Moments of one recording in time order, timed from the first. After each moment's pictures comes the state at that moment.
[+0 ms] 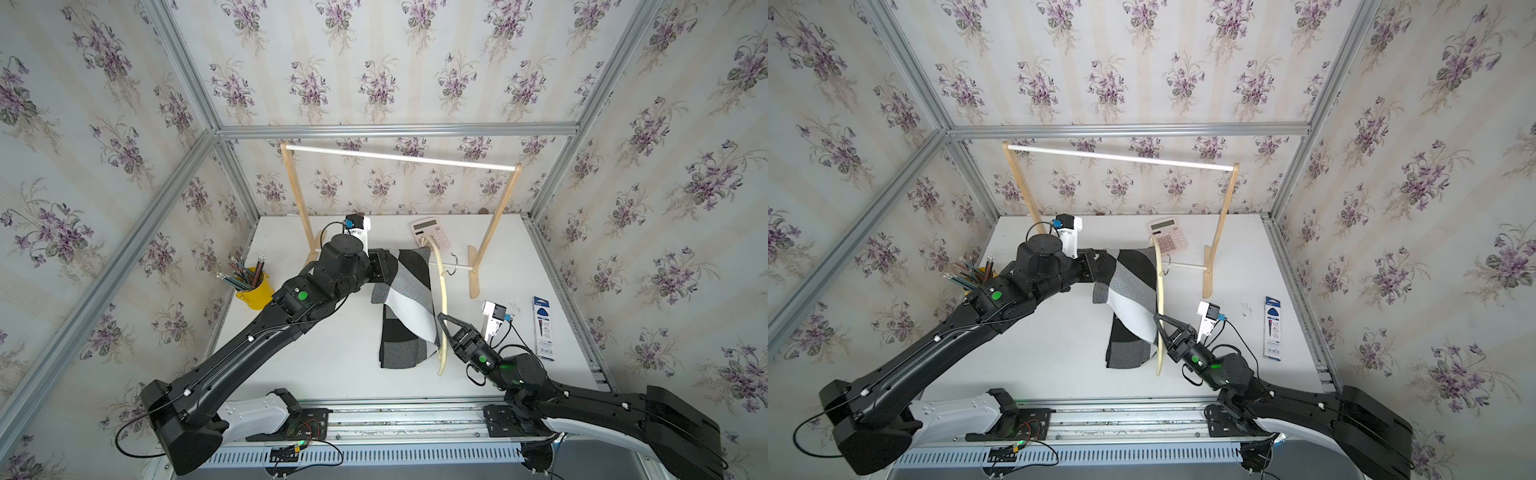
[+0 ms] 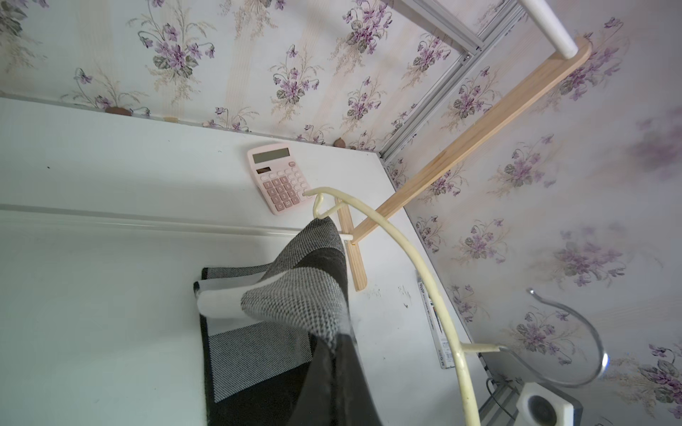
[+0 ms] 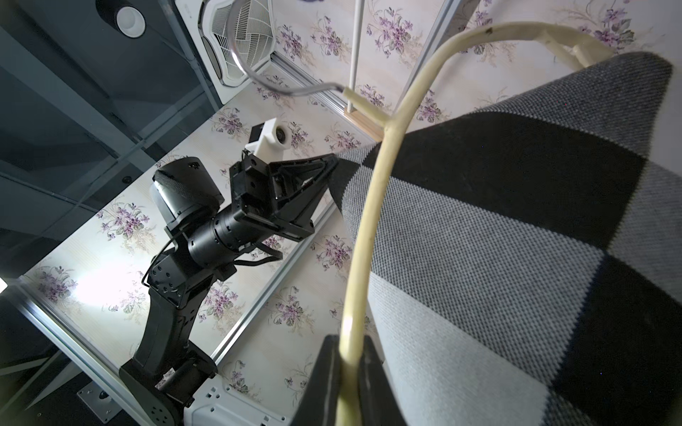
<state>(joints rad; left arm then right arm) -0.76 1.20 1.29 -0.48 -0.07 -0.62 1.04 0.81 0.02 1.11 0.14 0.96</state>
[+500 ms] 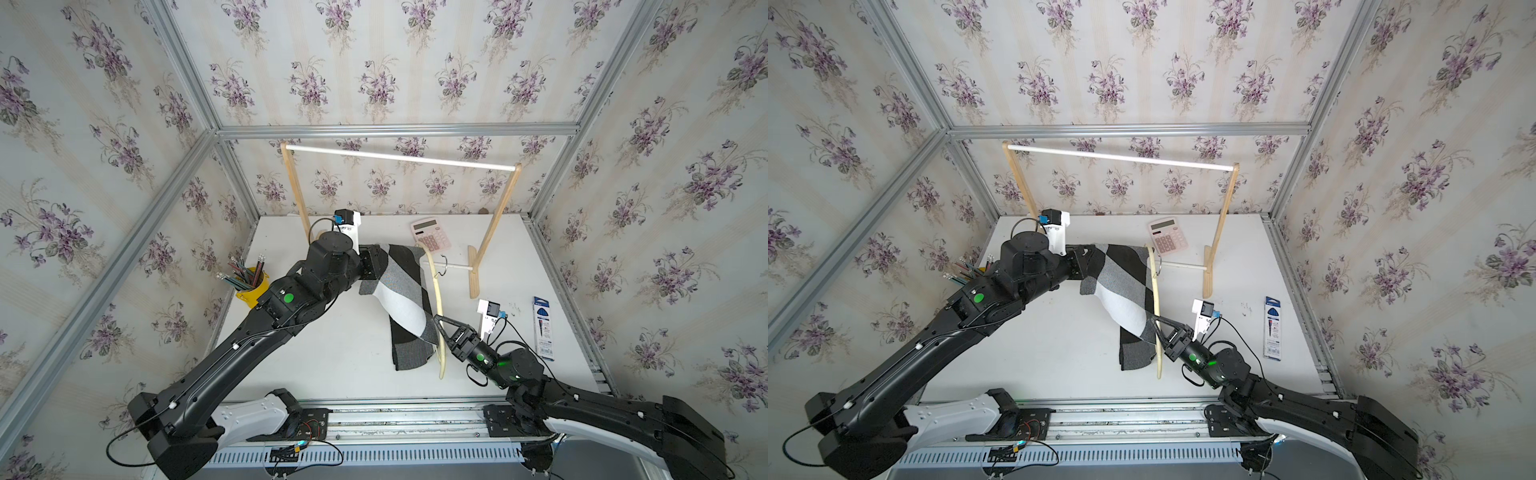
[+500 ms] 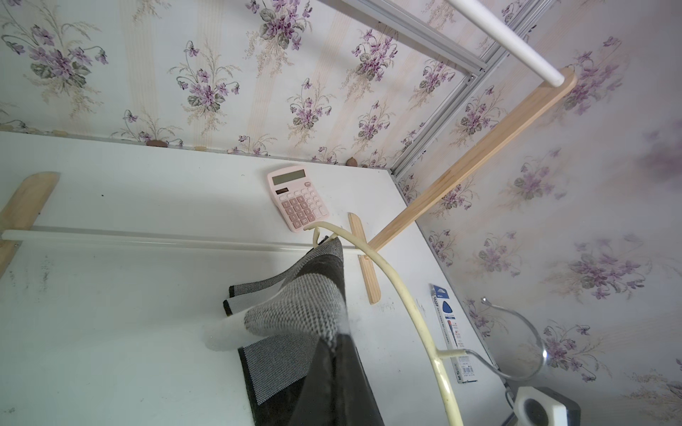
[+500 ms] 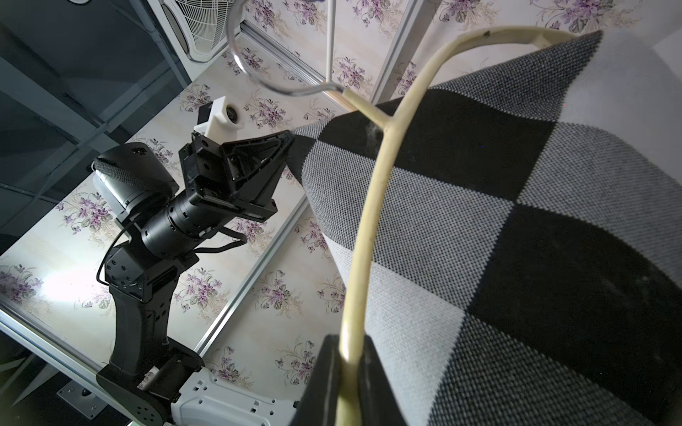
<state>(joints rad) -0.75 1.14 1.31 -0.54 -0.13 -0.58 1.04 0.73 0.08 0.89 0.13 0.98</state>
